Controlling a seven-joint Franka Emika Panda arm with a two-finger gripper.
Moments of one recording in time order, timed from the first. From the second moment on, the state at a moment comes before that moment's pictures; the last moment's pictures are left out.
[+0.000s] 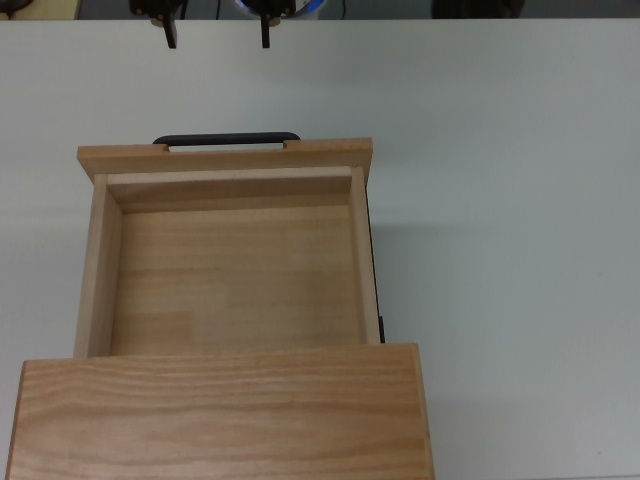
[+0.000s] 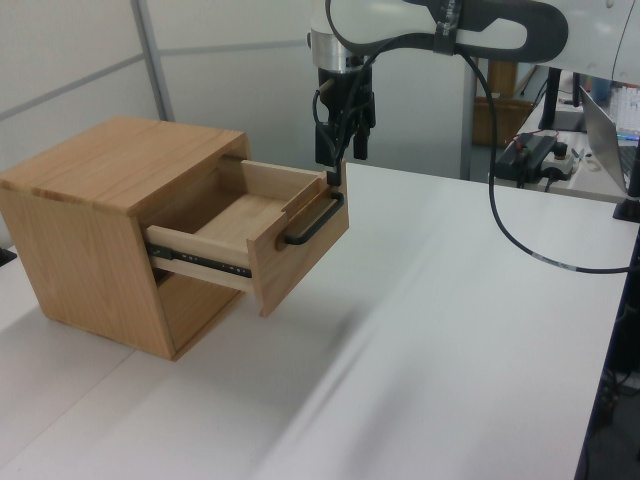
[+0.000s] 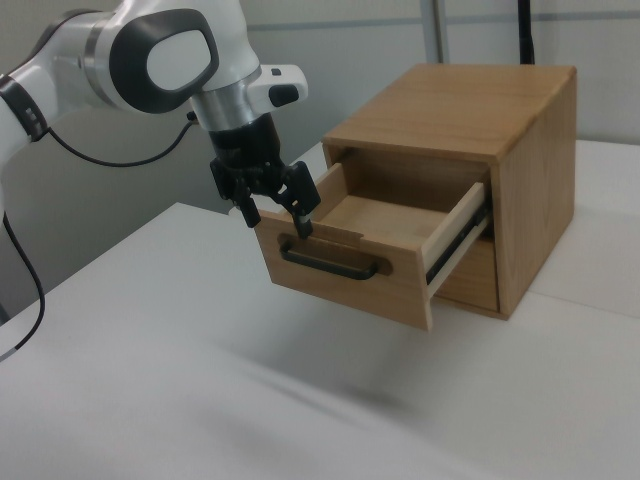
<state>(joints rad) -0.01 0.16 0.04 -1.28 -0.03 1.51 -0.08</state>
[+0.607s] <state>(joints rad) -0.02 0.17 0.04 -1.29 -0.03 1.52 -0.12</state>
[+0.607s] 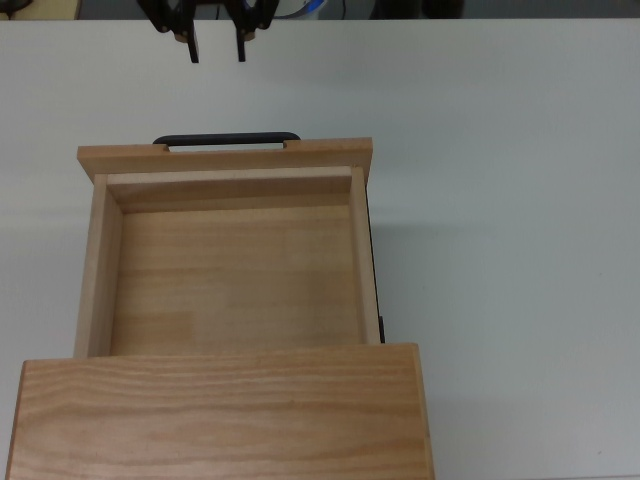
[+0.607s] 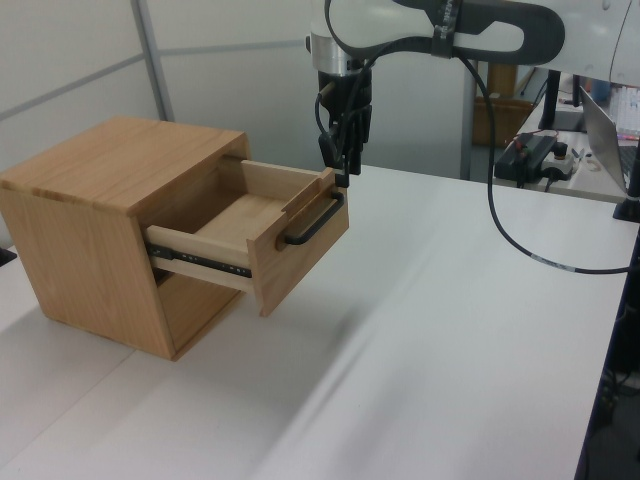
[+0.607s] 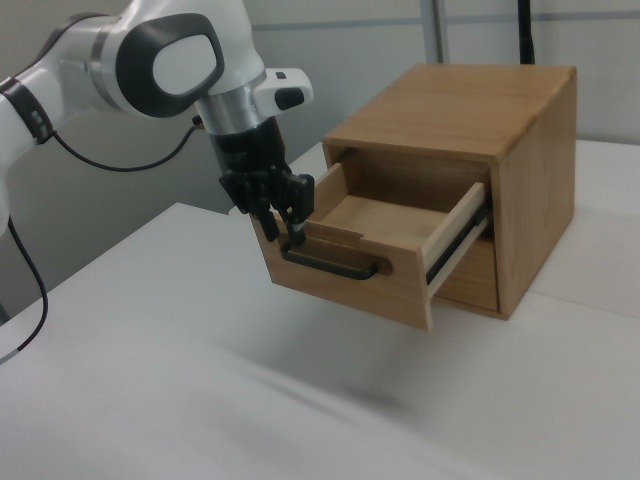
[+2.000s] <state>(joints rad) -0.04 0.30 0.04 -1.31 -0.03 1.67 -0.15</state>
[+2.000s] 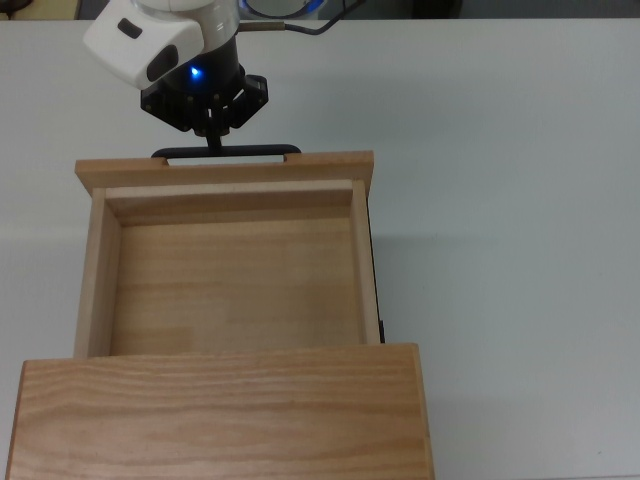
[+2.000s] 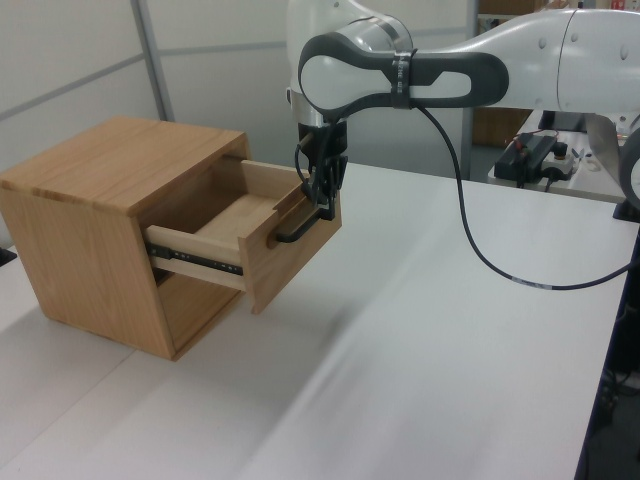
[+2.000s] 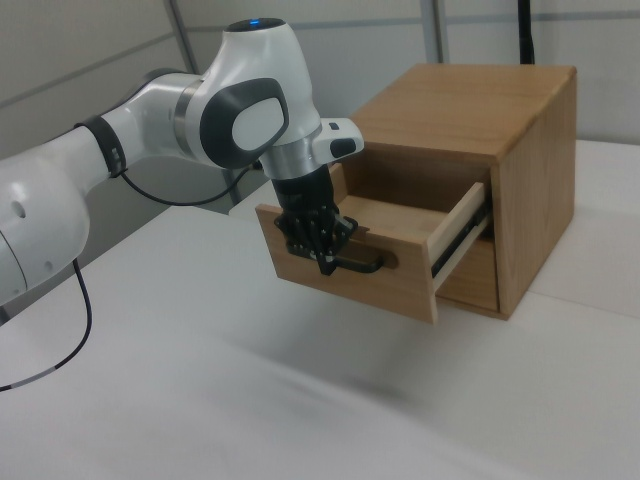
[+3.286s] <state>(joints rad) -0.01 0.57 0.05 -1.36 -0.03 2.76 -0.17</state>
